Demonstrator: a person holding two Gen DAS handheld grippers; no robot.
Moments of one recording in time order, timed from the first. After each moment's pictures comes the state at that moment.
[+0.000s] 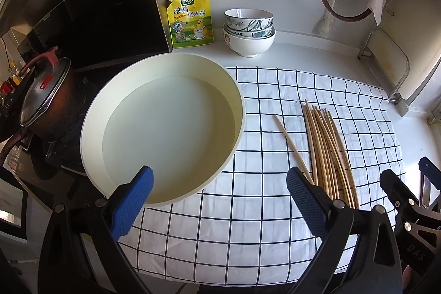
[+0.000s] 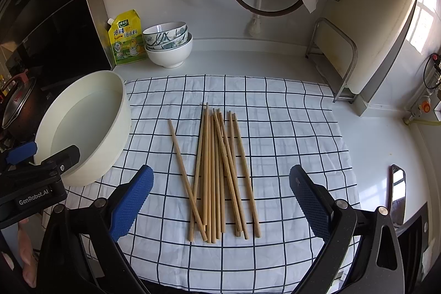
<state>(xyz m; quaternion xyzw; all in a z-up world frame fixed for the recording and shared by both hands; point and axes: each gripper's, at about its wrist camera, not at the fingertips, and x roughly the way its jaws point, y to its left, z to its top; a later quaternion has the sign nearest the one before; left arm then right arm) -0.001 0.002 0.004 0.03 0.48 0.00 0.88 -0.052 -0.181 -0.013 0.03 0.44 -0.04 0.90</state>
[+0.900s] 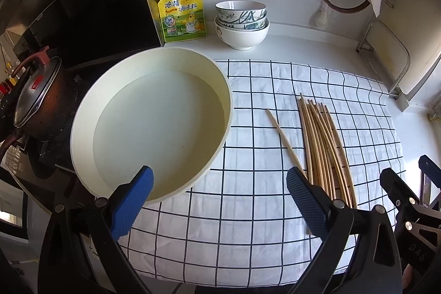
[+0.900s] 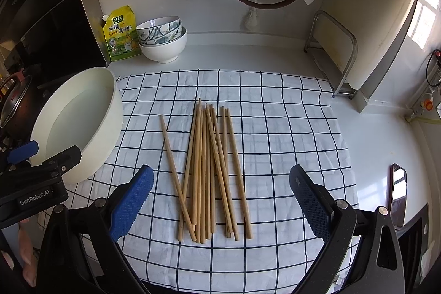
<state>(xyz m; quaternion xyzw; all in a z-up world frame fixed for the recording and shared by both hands) 0.003 -0.016 -0.008 0.03 0.49 -0.01 0.87 -0.048 -0.201 -0.025 0.03 0.45 -0.04 0.89</state>
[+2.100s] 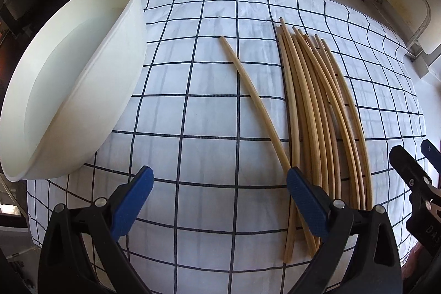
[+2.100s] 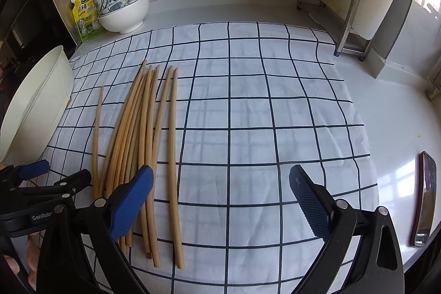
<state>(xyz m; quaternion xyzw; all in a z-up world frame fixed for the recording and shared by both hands) 0.031 -0.092 -0.136 0.03 0.58 -0.01 0.82 -0.017 -0.285 -0.128 0.05 0.48 -0.02 0.88</state>
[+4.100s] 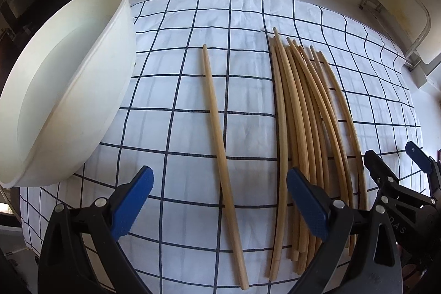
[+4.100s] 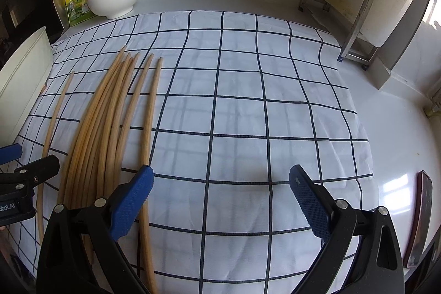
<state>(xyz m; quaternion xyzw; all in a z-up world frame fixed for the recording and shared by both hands) 0.040 -0.100 -0.132 0.01 0.56 -0.02 0.83 0.005 -0.289 -0.155 0.00 0.48 -0.03 0.88</state>
